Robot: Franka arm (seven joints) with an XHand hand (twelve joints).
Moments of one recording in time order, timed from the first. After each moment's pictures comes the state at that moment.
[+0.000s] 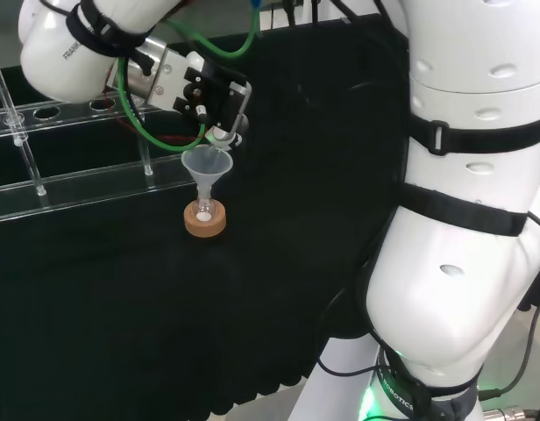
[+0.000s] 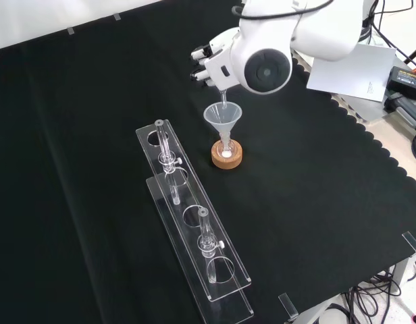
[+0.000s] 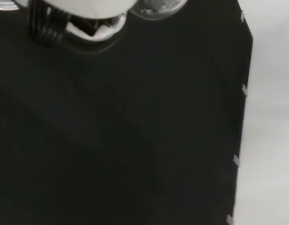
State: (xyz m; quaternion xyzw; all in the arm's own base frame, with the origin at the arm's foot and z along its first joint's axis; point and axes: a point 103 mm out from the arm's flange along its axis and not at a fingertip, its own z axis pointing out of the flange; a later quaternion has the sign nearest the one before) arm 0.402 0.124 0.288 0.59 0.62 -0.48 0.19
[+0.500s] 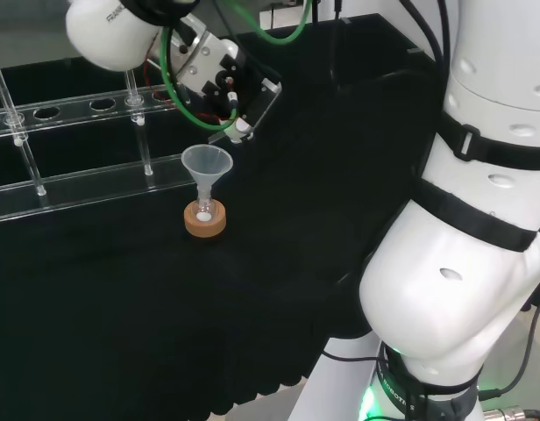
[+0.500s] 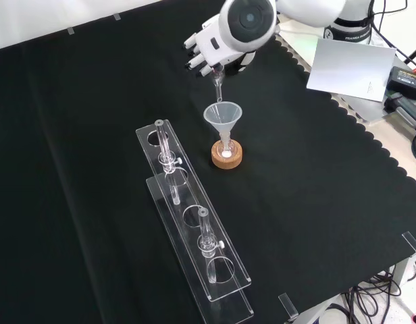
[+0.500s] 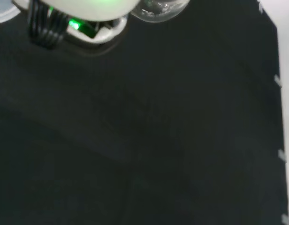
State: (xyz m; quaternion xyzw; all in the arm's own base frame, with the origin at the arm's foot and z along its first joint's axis) arm 0.400 0.091 0.290 0.64 0.65 -0.40 0.14
